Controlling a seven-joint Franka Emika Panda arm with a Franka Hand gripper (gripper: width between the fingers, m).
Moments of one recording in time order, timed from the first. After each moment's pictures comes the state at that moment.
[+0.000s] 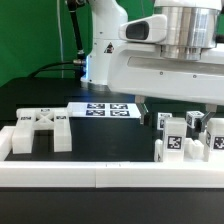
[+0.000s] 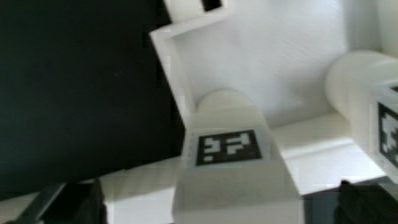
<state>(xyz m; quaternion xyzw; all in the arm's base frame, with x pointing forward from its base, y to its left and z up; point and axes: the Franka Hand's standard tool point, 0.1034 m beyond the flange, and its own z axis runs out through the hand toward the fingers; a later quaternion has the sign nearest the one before) 0.630 0.059 0.075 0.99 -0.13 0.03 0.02</state>
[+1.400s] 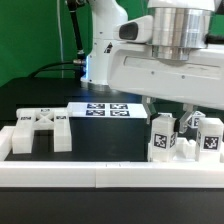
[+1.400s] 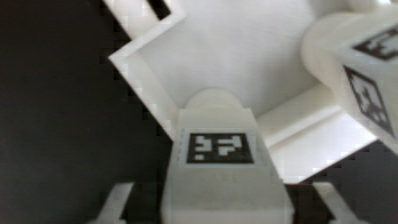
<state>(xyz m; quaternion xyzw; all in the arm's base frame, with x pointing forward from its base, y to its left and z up) 0.628 0.049 0.074 0.92 -0.39 0.03 0.00</state>
